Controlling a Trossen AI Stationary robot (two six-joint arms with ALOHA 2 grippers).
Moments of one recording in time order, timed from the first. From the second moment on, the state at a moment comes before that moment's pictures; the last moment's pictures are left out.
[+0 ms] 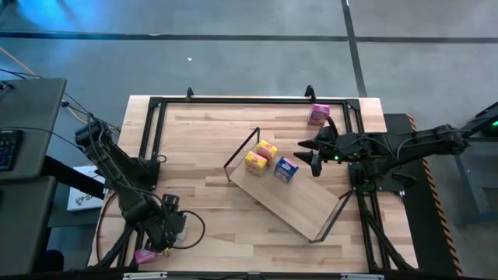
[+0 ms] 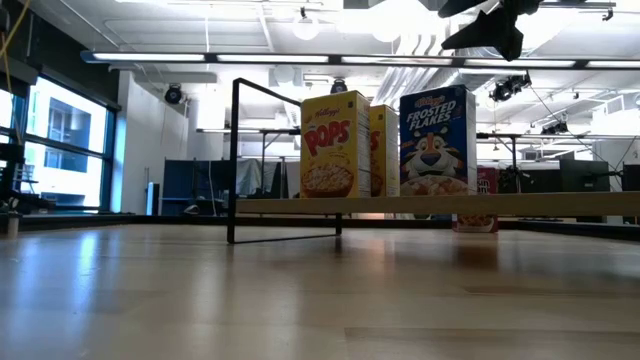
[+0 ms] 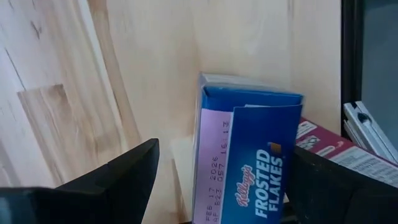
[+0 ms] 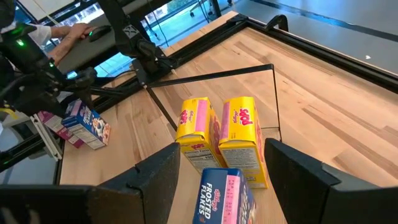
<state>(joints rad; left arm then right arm) -0.91 1.45 1.06 -1.03 -0.03 -0.72 0.16 0.87 0.80 -0.36 0.36 0.56</state>
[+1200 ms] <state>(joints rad) -0.75 1.39 1.17 -0.95 0.05 -0.55 0.16 0.87 0.80 -0.29 0.36 0.58</state>
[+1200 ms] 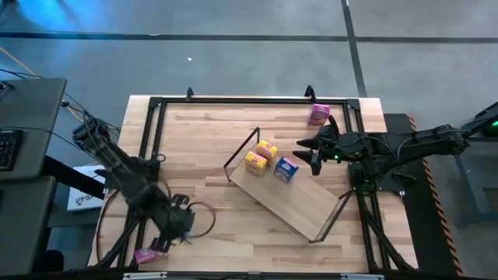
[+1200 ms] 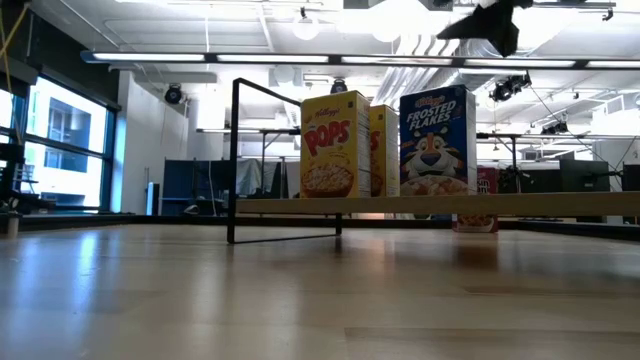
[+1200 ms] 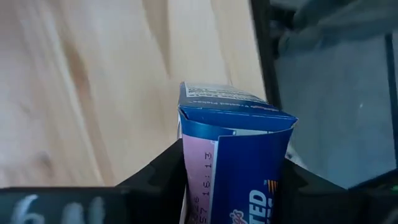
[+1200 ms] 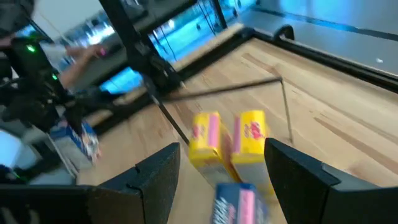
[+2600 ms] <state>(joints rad) -0.23 2.00 1.72 -0.69 -0.15 0.41 0.16 0.83 0.80 0.33 0.40 0.37</state>
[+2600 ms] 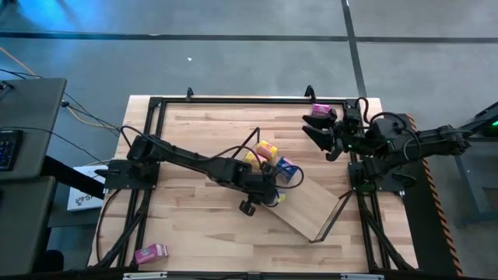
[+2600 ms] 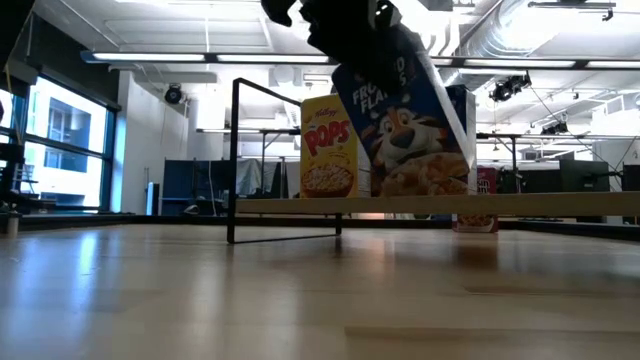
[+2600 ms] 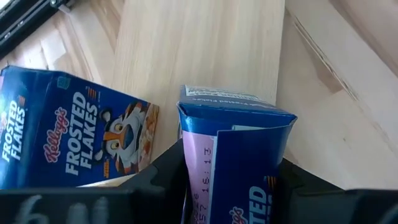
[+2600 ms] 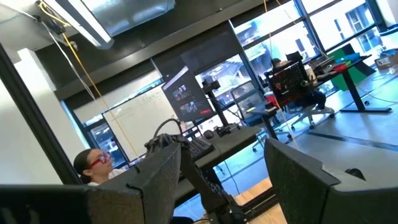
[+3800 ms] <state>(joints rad) -0.22 1.97 1.72 -0.63 -0.26 0.51 0.16 0.83 0.80 0.33 0.40 0.36</state>
